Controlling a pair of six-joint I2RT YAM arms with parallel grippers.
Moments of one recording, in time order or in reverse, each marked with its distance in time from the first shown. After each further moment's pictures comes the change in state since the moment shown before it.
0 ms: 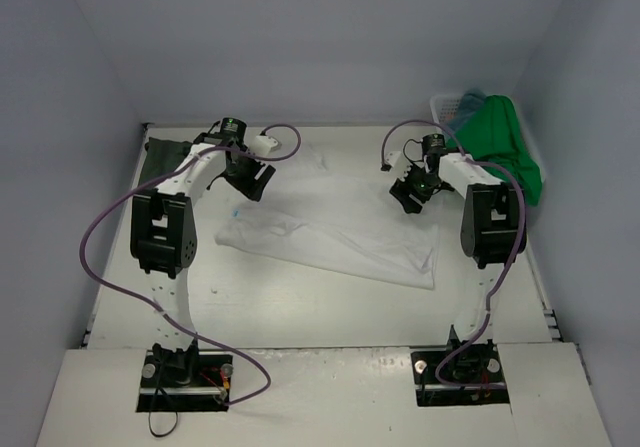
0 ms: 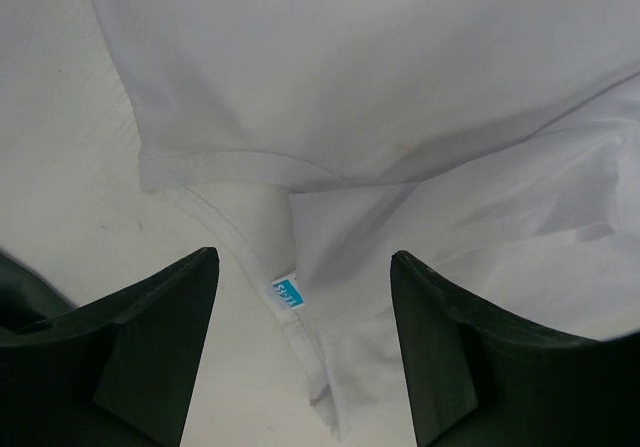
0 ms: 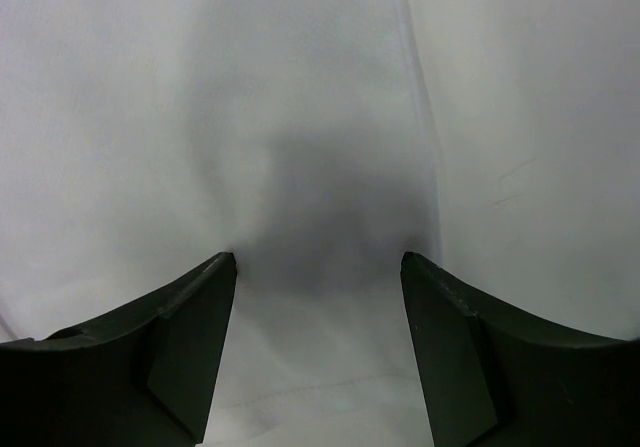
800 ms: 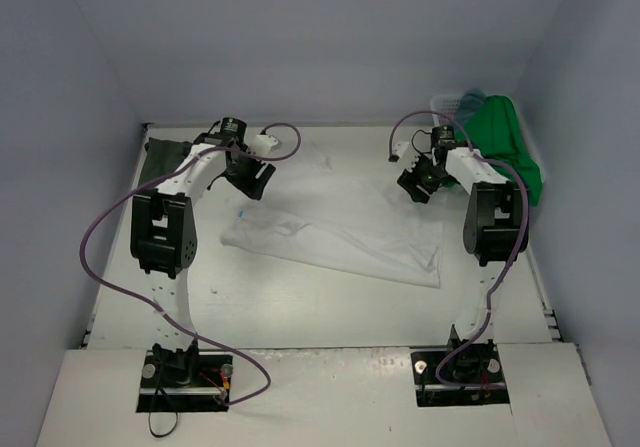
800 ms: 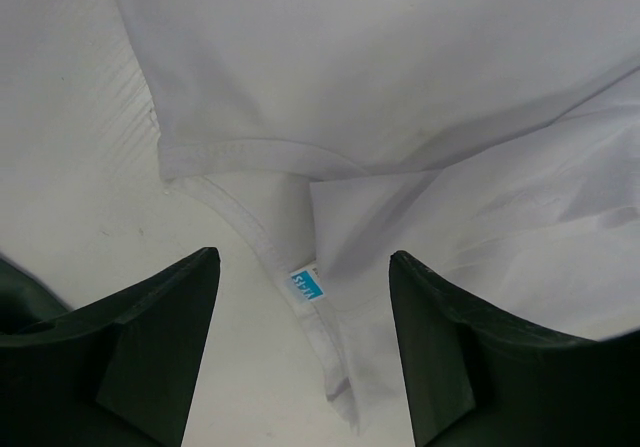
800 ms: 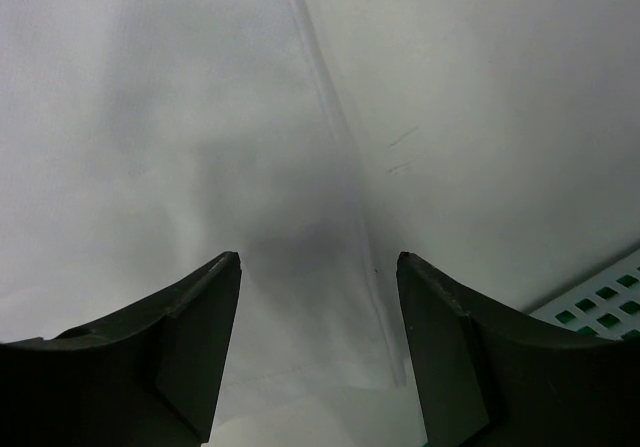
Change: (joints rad) left arm -0.002 0.000 0.000 0.007 0.005 -0.006; right arm -0.043 0.020 0.085 0.002 0.023 -0.032
